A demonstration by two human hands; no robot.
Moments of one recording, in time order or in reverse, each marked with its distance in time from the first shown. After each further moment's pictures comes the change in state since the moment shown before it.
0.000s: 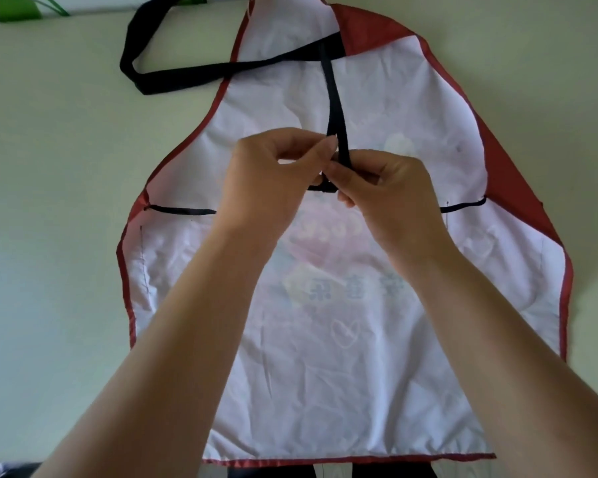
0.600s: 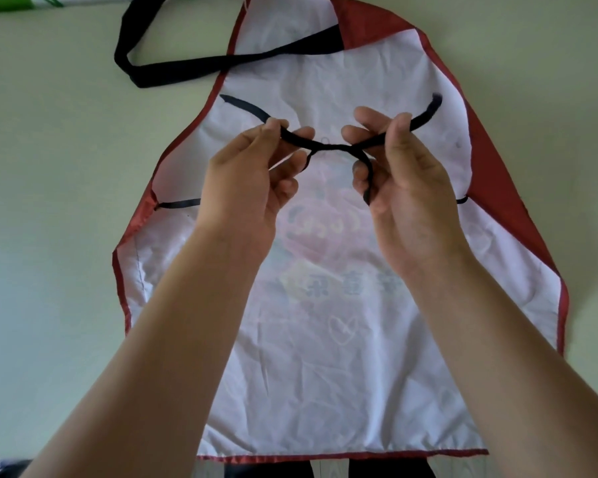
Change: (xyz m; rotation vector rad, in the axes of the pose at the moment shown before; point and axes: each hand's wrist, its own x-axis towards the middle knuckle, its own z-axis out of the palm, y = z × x) left_hand 0.004 -0.011 -0.003 -0.815 0.049 -0.291; right_hand -0.008 -0.004 -0.005 0.559 0.011 0.073
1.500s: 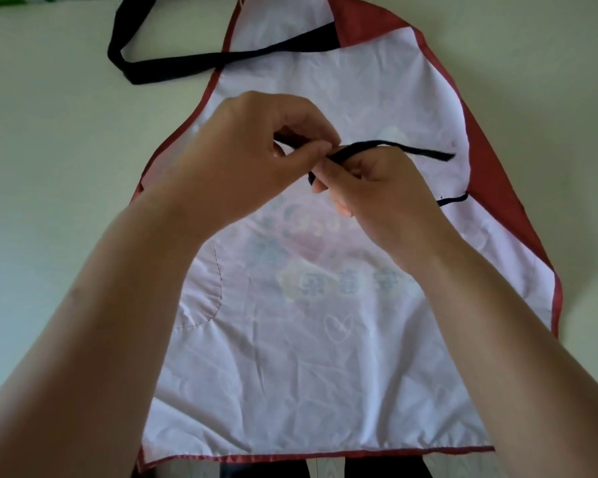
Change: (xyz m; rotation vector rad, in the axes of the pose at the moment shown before) left_hand -0.007 0.038 0.003 1.305 -0.424 0.624; right_hand 0.000 -0.009 0.010 -0.782 -0.145 -0.016
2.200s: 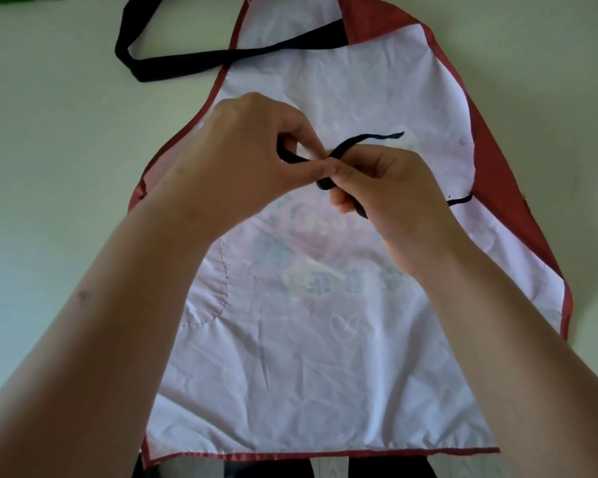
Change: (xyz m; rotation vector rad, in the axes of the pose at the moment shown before) left_hand -0.003 -0.010 -0.002 0.176 0.027 -0.049; right_hand 0.002 0.011 0.001 0.245 0.029 0.076
